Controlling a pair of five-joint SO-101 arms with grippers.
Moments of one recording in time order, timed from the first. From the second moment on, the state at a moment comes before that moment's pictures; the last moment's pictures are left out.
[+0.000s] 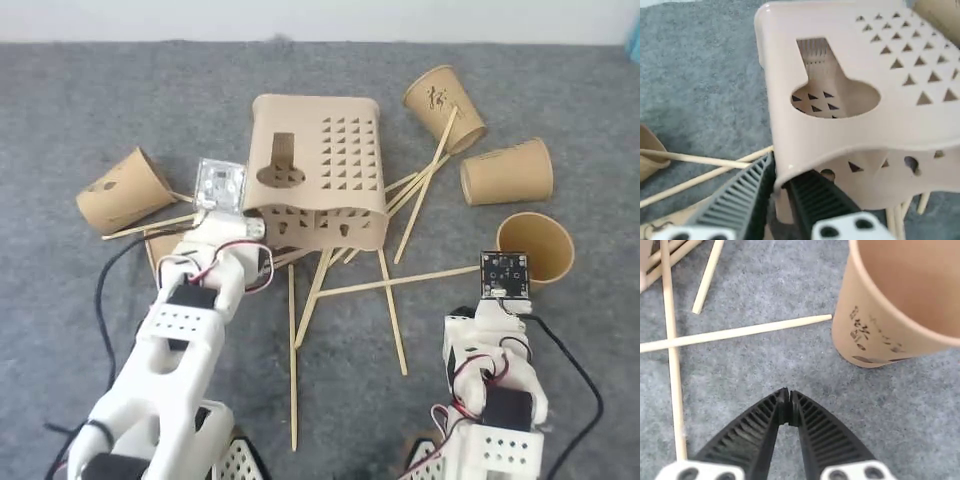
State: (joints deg) left arm 2.0 -32.8 70.7 12.1 3.5; right arm 4.7 -103.1 95.4 66.5 5.7
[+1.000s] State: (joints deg) left arm -0.4 32.4 -51.4 93.6 15.4; right arm 4.7 -103.1 95.4 66.5 5.7
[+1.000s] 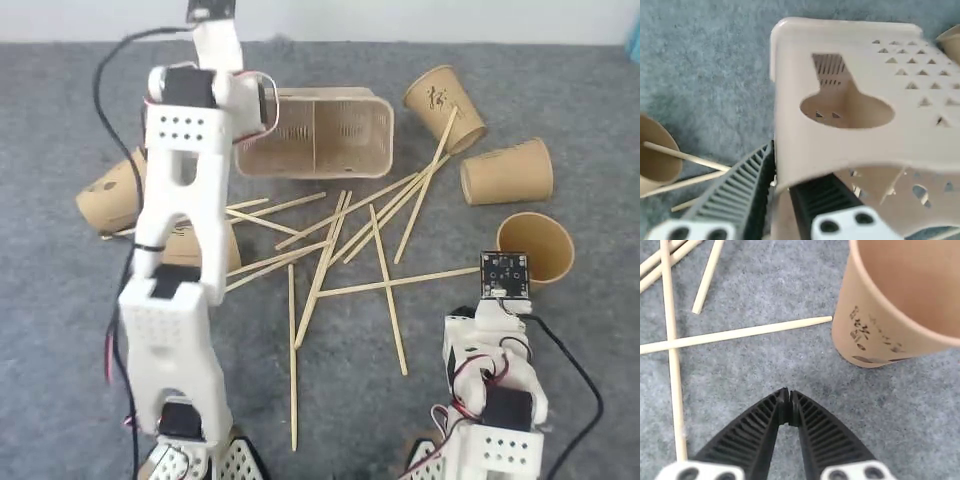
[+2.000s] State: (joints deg) left arm -6.8 40.9 -70.8 98.7 16.9; right arm 4.7 -103.1 95.4 66.5 5.7
